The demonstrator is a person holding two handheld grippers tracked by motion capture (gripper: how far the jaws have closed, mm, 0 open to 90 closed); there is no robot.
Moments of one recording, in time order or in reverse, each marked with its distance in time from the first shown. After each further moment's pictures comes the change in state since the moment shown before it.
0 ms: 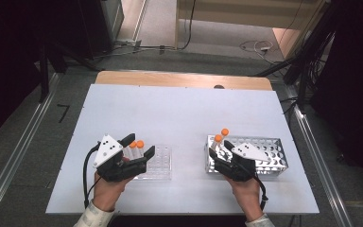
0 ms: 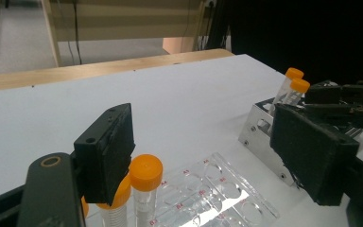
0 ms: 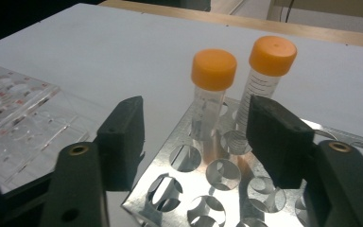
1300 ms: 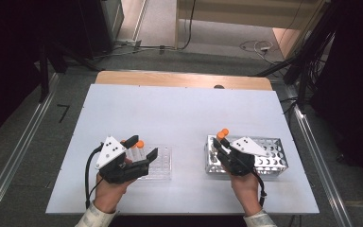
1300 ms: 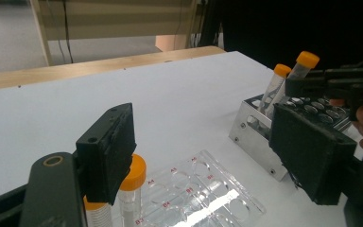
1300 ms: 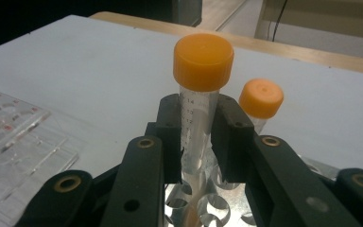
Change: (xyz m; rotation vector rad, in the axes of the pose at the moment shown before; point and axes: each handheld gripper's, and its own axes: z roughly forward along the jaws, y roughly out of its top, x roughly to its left) left arm -0.005 0.000 0.000 0.011 -0.025 0.011; right arm 0.004 0.018 -0.001 -0.041 -0.039 -0.032
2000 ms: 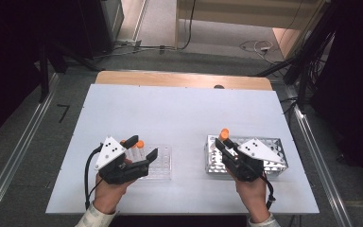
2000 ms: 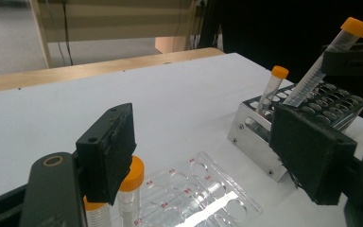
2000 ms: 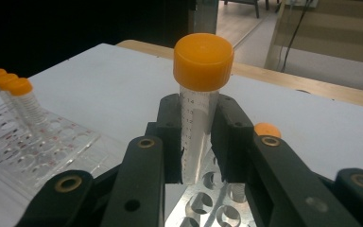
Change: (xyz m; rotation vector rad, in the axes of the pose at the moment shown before) left arm -0.002 0.001 -0.003 -0.004 -0.002 0.005; right arm 0.011 0.021 -0.037 -0.070 0.068 -0.029
